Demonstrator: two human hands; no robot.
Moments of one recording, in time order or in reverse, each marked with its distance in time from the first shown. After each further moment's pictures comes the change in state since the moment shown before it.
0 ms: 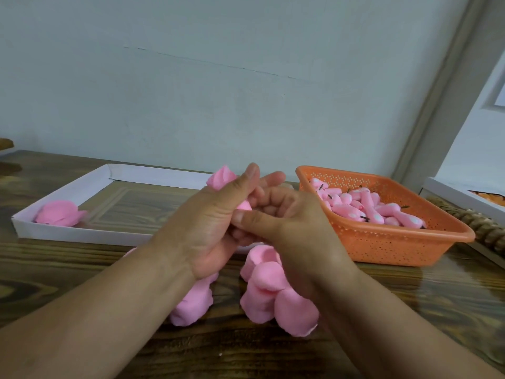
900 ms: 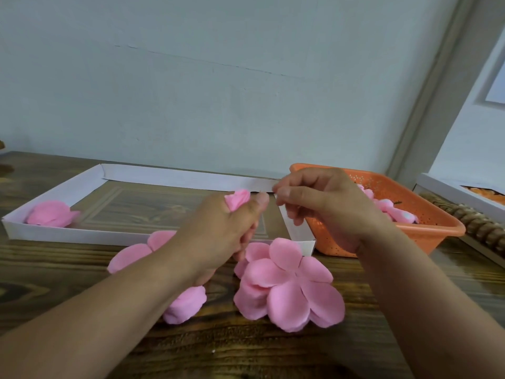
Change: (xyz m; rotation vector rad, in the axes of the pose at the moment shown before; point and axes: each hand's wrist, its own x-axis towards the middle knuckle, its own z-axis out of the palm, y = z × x) left_hand 0.000 -0.017 -0.005 0.654 0.115 0.071; right_hand 0.021 -0.006 -0.072 -0.263 -0.033 0.005
